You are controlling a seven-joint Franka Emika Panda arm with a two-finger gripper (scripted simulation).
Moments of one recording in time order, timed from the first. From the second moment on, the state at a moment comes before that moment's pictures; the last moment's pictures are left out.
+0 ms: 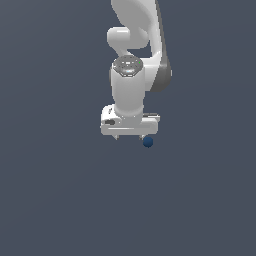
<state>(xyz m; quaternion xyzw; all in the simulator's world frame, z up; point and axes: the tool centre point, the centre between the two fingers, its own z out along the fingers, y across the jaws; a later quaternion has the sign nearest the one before) 0.012 0.006 0.181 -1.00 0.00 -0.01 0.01</state>
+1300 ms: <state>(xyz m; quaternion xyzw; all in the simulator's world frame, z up) -0.001 0.014 0.154 -1.00 0.03 0.00 0.02</state>
